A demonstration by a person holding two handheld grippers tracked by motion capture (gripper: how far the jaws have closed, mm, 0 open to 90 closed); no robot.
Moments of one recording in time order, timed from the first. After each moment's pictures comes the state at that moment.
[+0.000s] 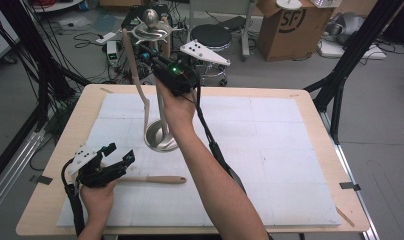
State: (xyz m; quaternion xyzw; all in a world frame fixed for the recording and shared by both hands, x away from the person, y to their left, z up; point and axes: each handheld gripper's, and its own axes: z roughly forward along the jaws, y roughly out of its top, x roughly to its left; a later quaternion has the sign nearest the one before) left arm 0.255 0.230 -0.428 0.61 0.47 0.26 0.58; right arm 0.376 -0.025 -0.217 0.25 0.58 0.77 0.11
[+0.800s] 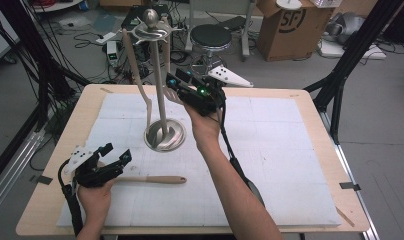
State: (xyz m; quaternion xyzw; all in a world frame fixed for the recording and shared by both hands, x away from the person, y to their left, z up) left arm 0.254 0.238 -0.429 0.61 0.48 0.26 0.58; right arm 0.372 -0.083 -0.268 0.29 0.61 0.73 0.12
